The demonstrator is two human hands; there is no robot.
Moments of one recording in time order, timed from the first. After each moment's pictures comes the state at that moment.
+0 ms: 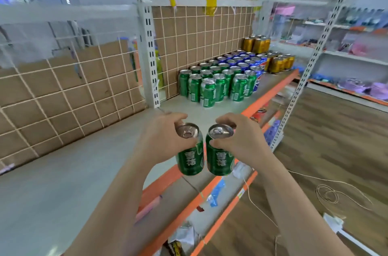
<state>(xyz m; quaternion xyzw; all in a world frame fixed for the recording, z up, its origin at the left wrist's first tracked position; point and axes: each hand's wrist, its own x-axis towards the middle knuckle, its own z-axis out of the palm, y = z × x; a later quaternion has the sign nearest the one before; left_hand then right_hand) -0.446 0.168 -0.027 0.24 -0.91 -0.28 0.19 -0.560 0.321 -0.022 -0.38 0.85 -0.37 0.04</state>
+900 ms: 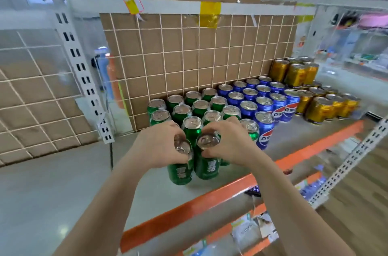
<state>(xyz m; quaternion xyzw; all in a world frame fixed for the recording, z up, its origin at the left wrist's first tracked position) -0.762 0.124 -0.026 0.35 -0.93 -0.08 0.08 -0.927 0.215 -0.027 -0.61 0.76 -0.22 0.10</state>
